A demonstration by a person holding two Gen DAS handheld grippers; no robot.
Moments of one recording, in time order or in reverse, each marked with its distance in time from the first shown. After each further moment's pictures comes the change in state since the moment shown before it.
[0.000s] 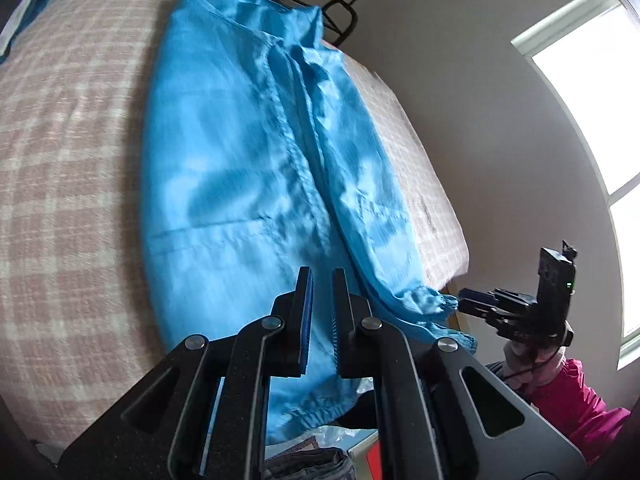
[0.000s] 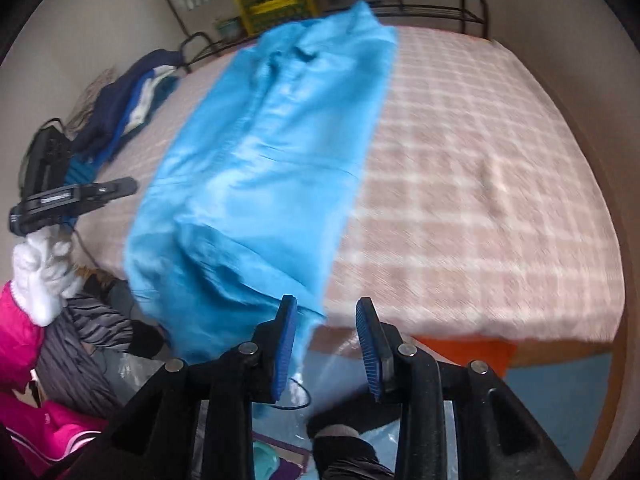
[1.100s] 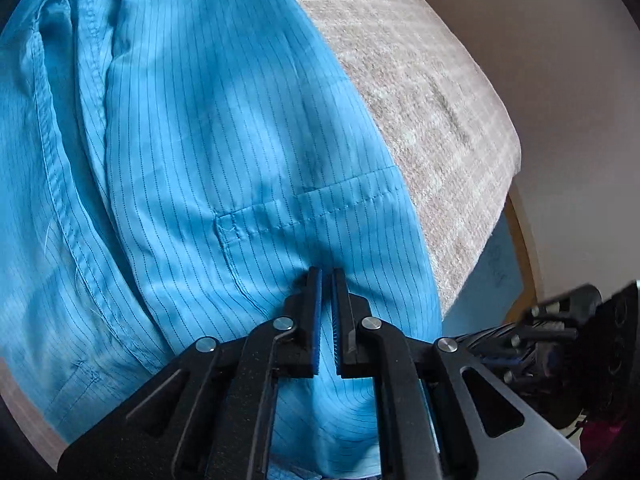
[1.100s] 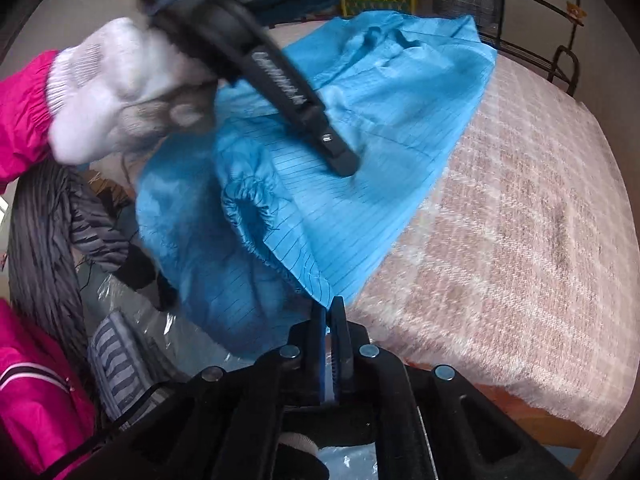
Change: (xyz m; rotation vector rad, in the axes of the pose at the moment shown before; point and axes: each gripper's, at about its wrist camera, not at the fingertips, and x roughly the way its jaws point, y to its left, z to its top) left arm 0.181 -0.099 0.044 0.284 0.497 0.193; right arm 0.032 0.037 -0.029 -0.391 0.002 0.125
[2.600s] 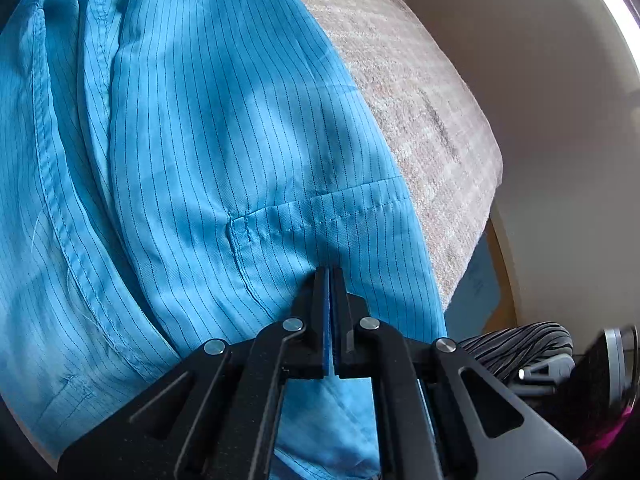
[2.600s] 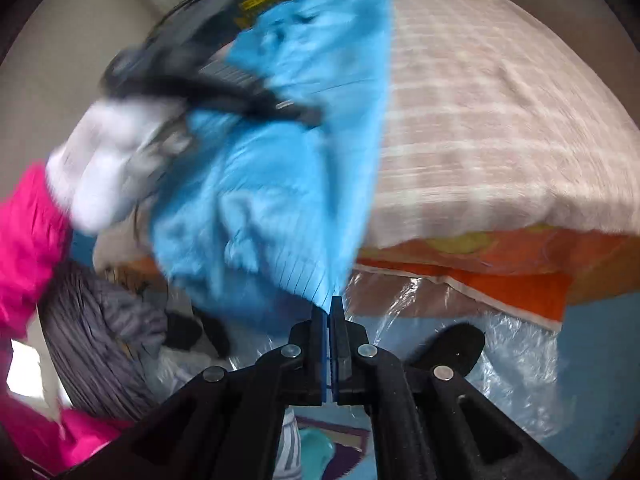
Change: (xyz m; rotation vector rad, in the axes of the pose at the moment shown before) left arm -0.010 0.027 -0.004 -0.022 -0.047 -0.110; right arm -0.010 0.040 -0.034 0.399 -0.015 -0.021
